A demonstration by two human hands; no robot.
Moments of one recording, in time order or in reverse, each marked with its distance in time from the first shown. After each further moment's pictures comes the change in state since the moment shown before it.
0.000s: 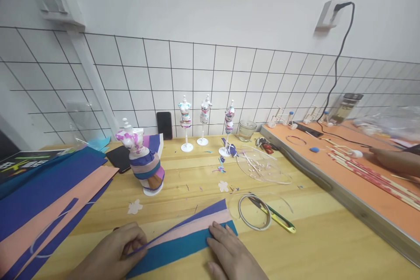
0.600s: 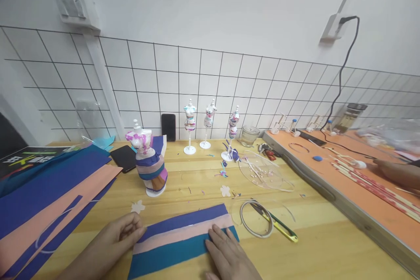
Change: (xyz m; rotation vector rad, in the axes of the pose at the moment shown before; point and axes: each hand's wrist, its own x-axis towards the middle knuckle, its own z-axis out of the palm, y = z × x) left_hand 0.008 -0.011 -0.006 -0.425 0.081 0.013; right_hand 0.001 0.014 0.012 -0.069 -0.001 -0.156
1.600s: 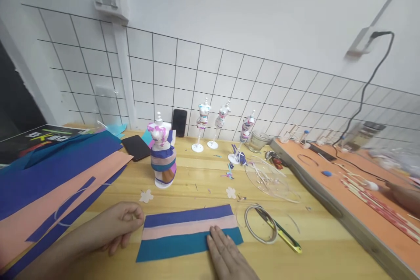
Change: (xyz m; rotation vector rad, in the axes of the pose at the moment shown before) left_hand -0.002 -0.023 -0.023 -0.152 -0.188 -0.259; right_hand 0.001 -0.006 0.000 -0.092 -0.120 -0.095
